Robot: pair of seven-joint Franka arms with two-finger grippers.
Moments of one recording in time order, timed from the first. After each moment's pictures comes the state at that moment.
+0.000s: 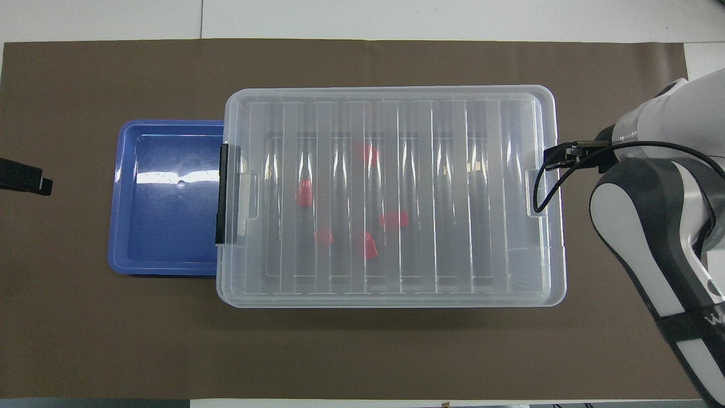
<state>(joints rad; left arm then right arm) 0.00 -0.04 0.00 -1.58 -0.02 1.50 0.12 0.09 0.08 -0.04 -1.88 0.02 1.99 0.12</state>
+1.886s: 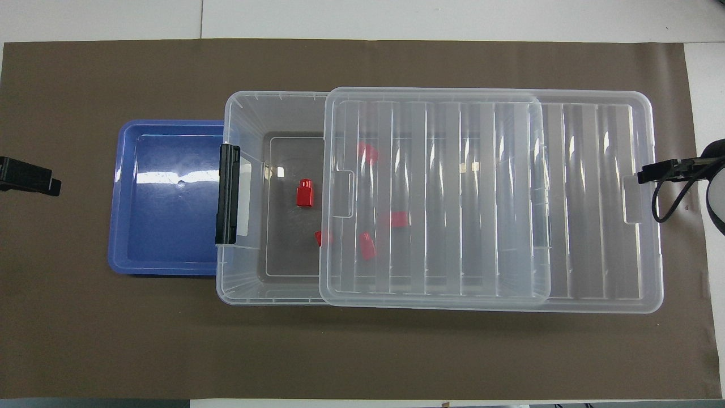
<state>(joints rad) -0.01 -0.03 -0.01 -1.58 -0.02 1.50 0.12 -0.20 0.08 -0.05 -1.91 0.02 2.01 -0.29</state>
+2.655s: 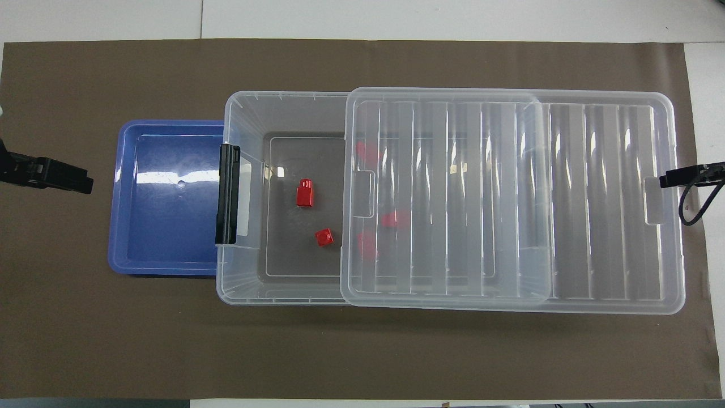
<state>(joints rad) -0.01 -0.04 -0.11 -1.62 -0.02 1.56 0.12 -0.26 0.08 -0.06 -1.91 0.02 2.01 -0.36</state>
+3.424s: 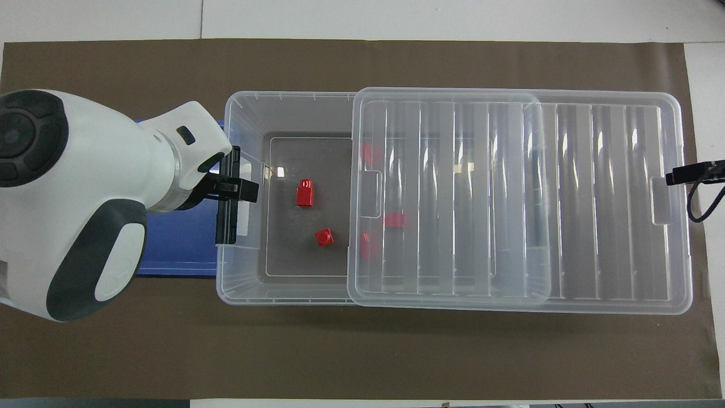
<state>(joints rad) -0.22 -0.02 -0.23 -1.84 -0.02 1.89 -0.23 -0.25 0.08 -0.04 -1.83 0.02 1.93 -0.32</state>
